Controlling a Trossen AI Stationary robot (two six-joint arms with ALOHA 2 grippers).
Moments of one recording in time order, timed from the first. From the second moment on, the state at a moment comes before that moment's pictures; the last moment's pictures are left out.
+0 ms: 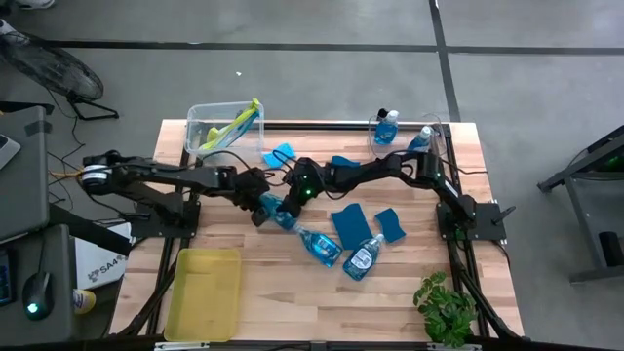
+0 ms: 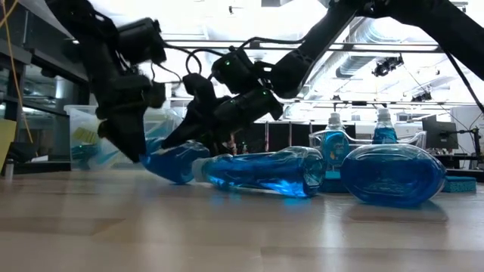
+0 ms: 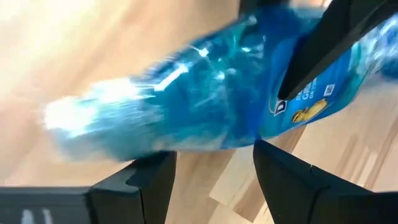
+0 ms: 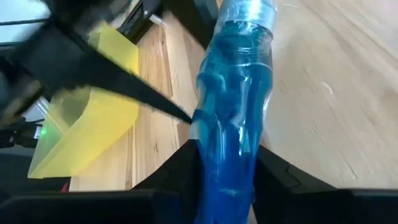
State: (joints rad) left arm 0.20 1.28 0.61 -0.34 0.09 -0.49; right arm -0.18 2.26 1.43 0.28 -0.51 0.63
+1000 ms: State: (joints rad) left arm 0.20 1.09 0.61 -0.35 -0.04 -0.47; right arm -0.17 2.19 1.43 0.25 -0.42 0.42
